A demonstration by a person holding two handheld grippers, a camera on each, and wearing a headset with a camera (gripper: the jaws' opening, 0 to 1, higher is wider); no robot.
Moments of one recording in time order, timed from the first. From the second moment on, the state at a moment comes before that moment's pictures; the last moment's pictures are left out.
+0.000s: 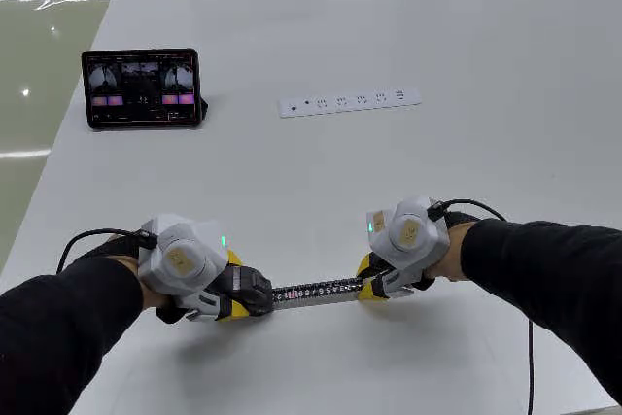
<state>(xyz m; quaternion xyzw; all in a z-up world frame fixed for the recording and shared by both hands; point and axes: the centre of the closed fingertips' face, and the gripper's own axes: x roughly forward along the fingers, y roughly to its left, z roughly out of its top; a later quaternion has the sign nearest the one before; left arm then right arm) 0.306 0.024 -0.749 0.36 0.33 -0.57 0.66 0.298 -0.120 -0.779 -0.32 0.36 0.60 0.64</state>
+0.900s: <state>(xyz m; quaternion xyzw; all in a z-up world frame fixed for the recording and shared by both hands) 0.307 0.025 -0.749 0.36 0.33 -0.57 0.67 0.299 -0.131 -0.779 -0.32 0.36 0.60 0.64</state>
